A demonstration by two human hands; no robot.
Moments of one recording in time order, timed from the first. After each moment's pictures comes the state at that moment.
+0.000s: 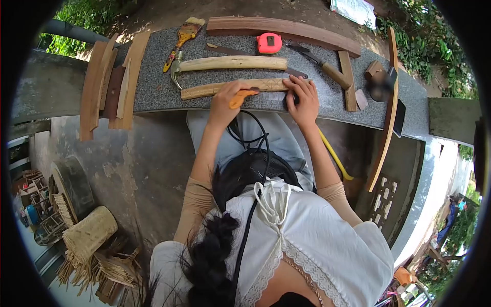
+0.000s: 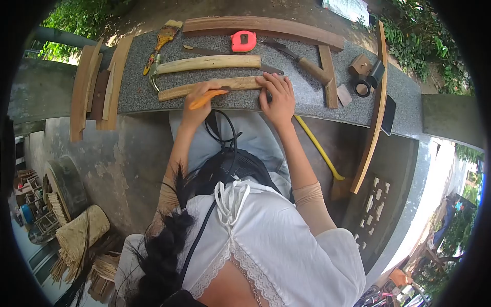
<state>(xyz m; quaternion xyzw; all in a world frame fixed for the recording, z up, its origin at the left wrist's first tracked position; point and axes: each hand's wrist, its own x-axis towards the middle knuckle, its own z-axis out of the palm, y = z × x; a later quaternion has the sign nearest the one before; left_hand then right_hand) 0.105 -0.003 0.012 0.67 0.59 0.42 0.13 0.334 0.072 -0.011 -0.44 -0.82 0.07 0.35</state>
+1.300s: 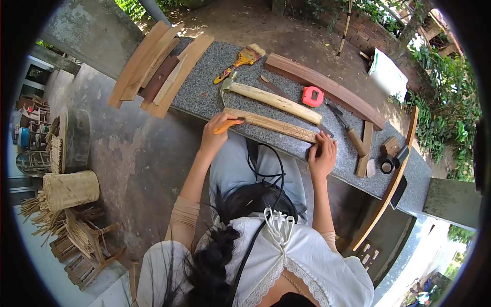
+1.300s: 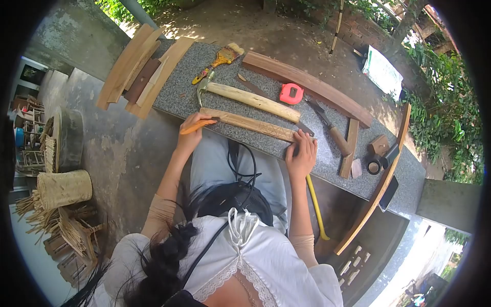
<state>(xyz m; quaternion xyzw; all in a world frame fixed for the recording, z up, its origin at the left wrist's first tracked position) 0.033 -0.060 0.014 0.57 0.71 0.40 0.05 0.326 0.069 -0.006 -0.45 -0.82 0.07 0.34</state>
